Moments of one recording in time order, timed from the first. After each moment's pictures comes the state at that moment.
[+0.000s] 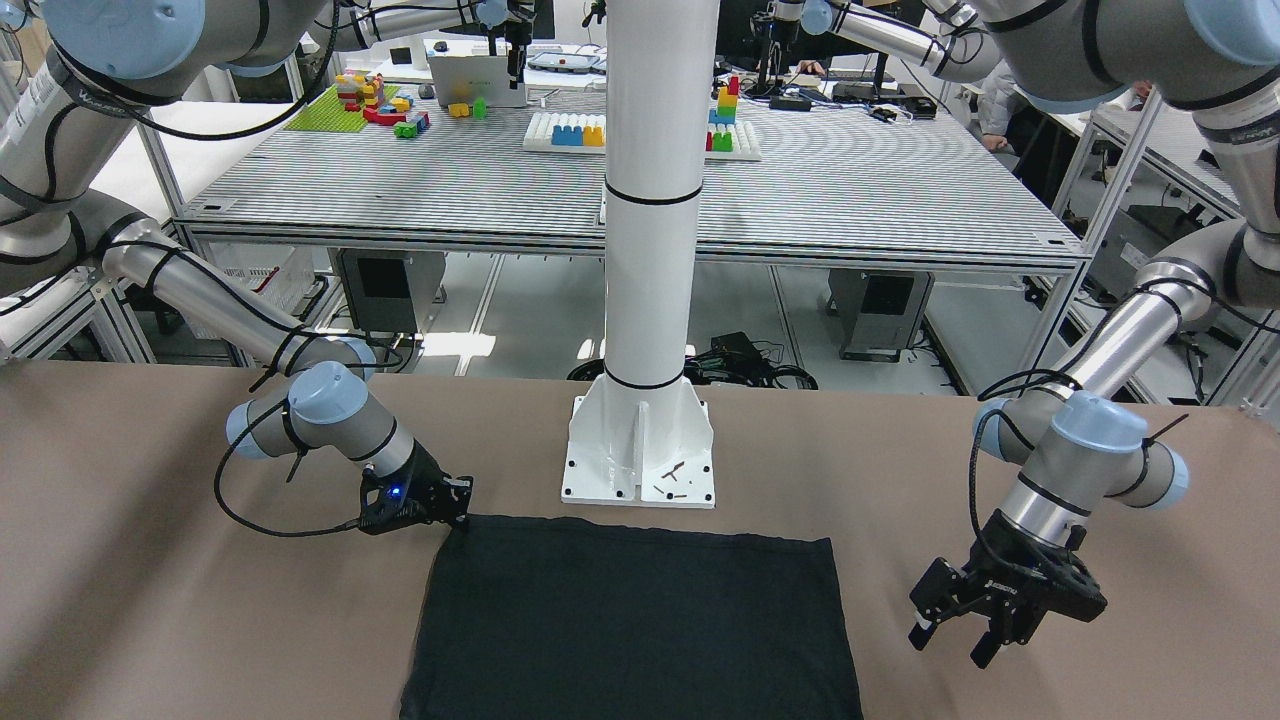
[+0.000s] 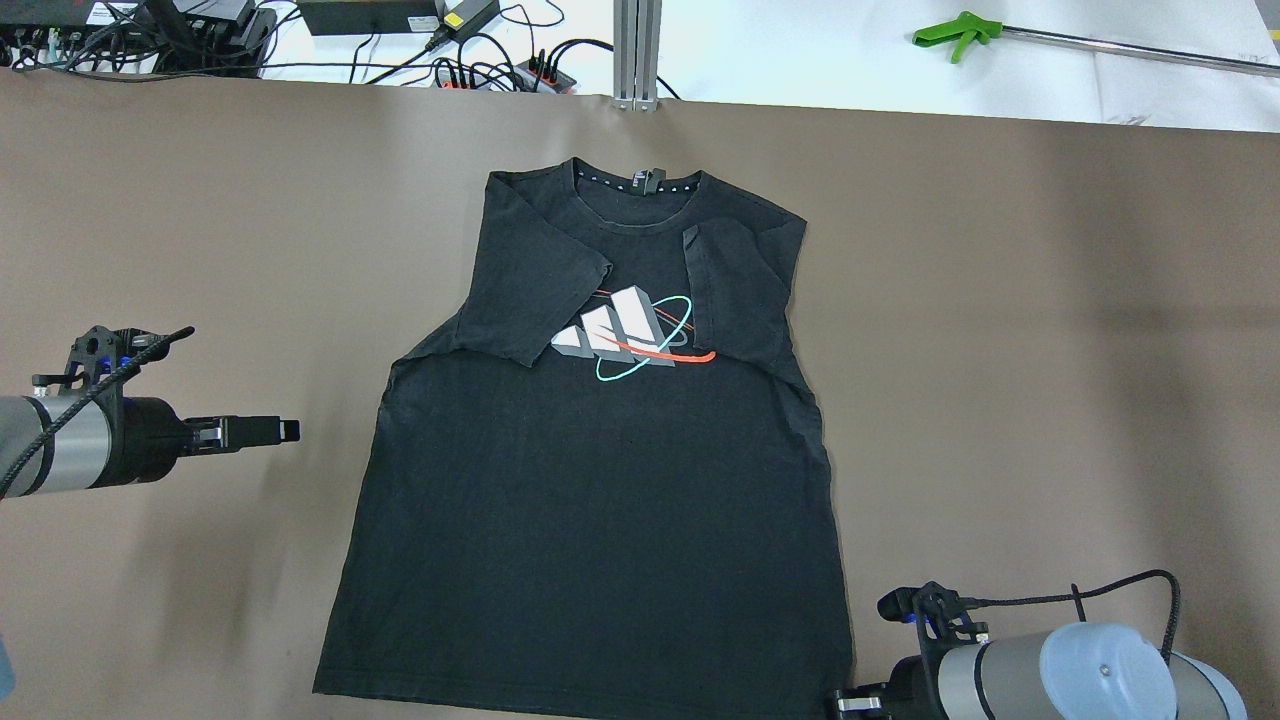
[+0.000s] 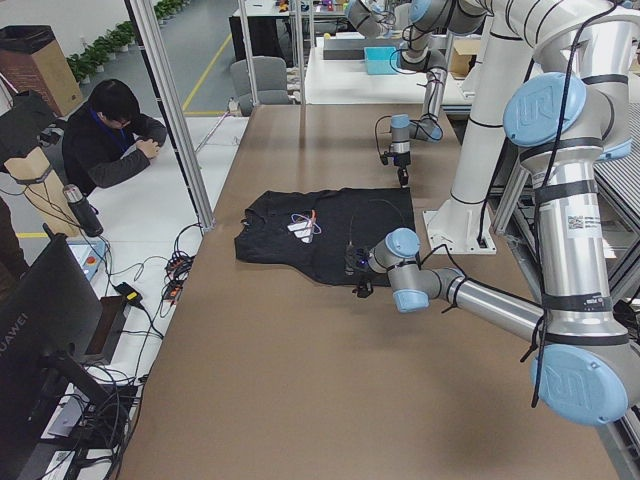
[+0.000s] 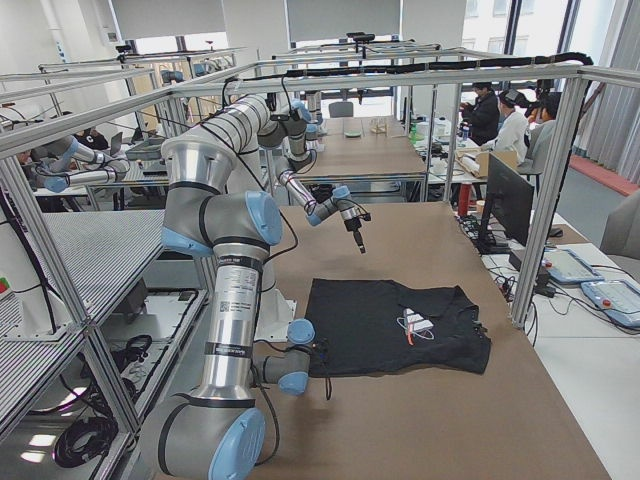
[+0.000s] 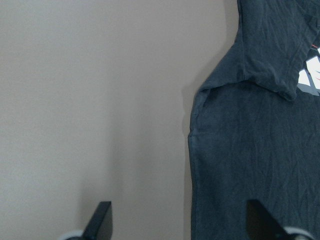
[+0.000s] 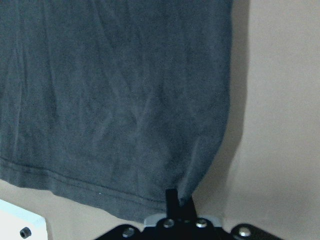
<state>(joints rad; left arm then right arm) -0.67 -1.49 -1.94 -2.49 -1.80 -1.32 0.25 -1.64 1.90 -0.65 1.88 1.45</state>
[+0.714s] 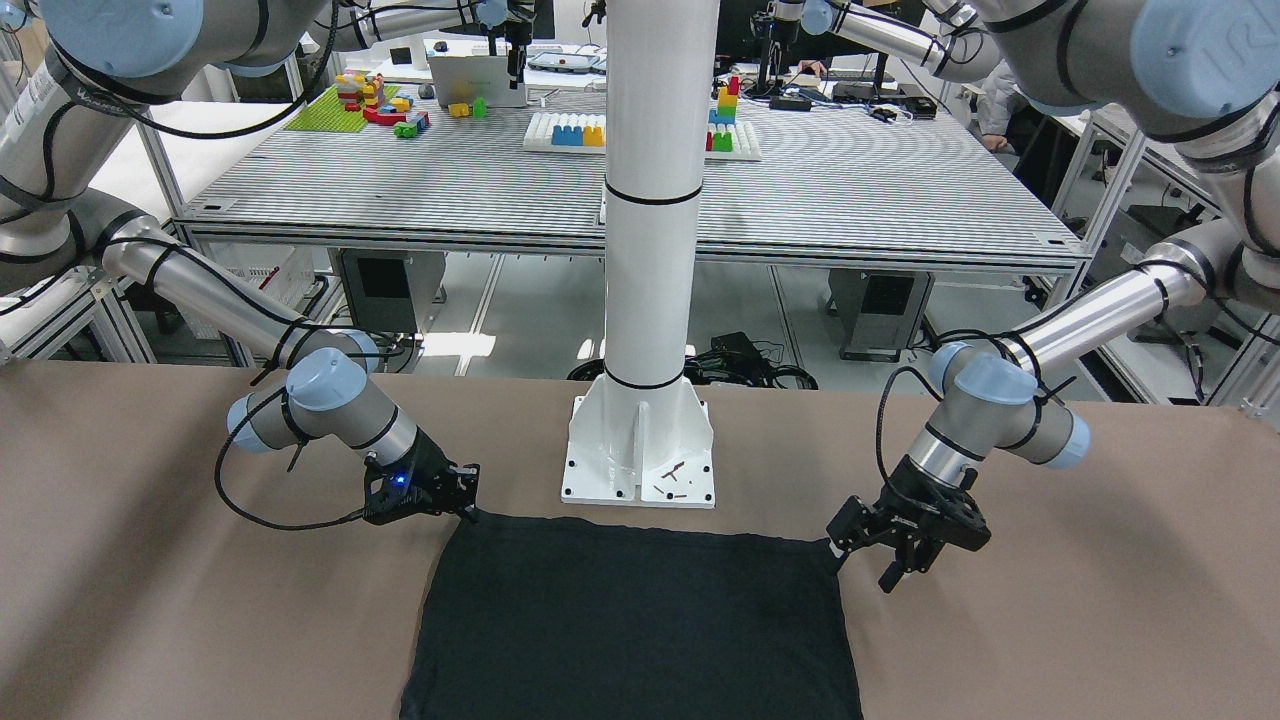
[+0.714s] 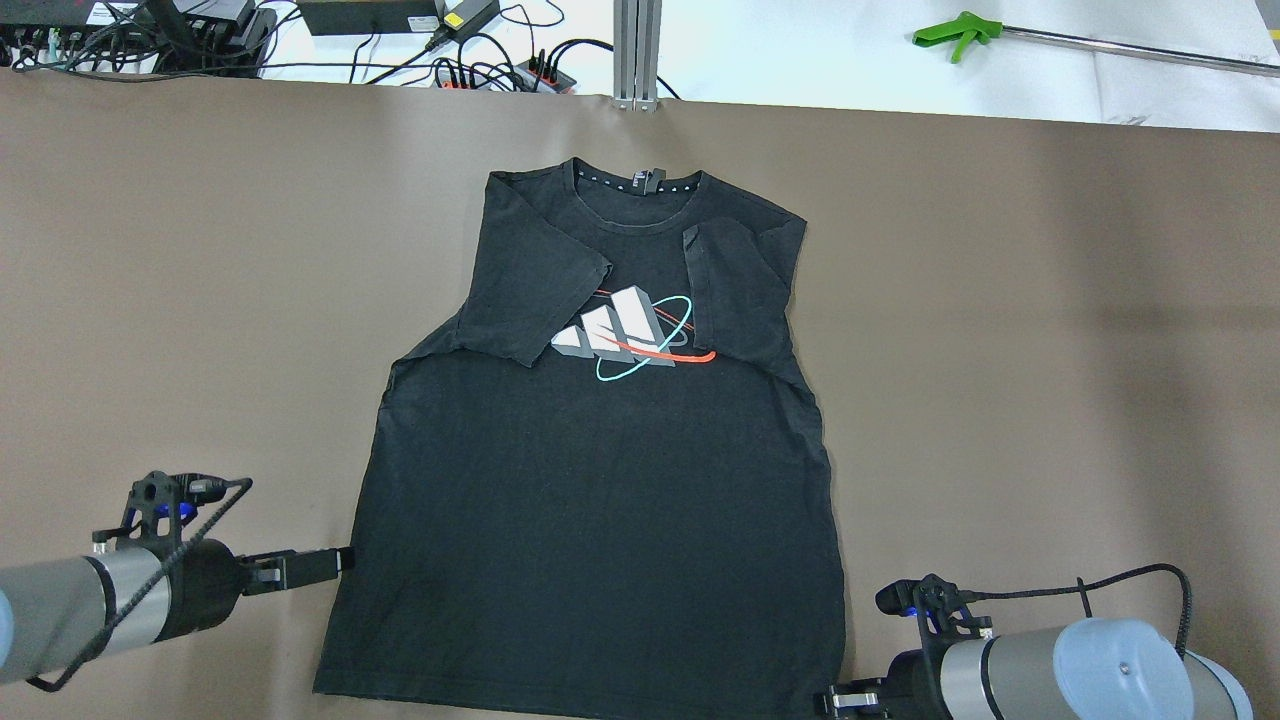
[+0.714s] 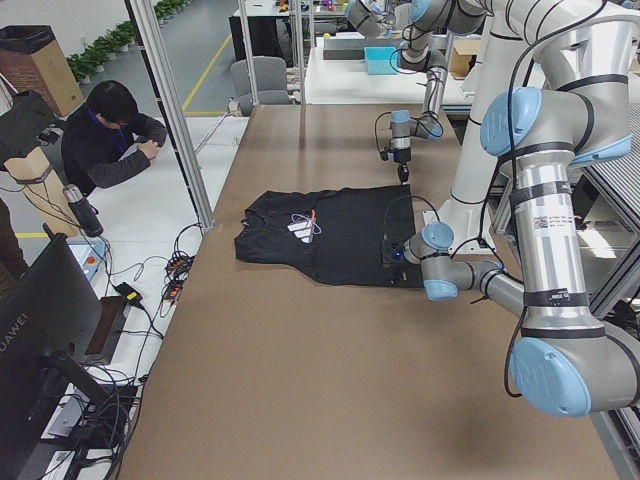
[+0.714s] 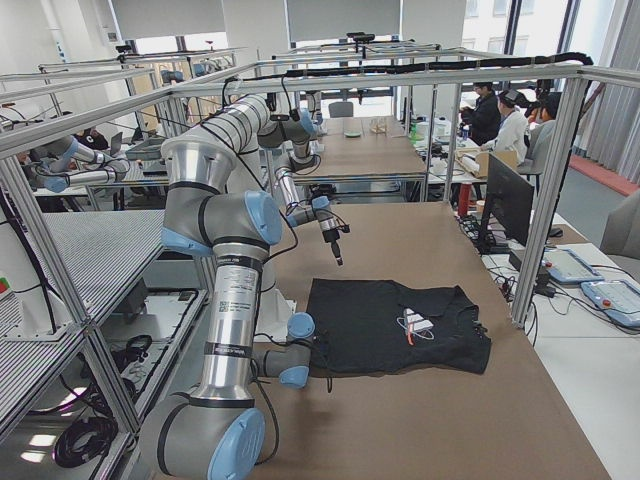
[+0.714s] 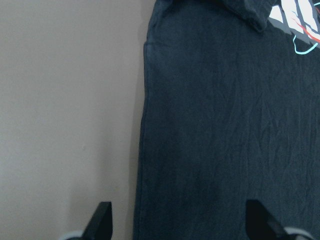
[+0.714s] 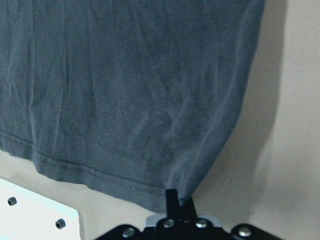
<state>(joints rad) -0.33 -1.43 -2.04 -2.49 -1.53 -1.50 0.27 -1.64 1.94 -0.64 1.88 1.45</state>
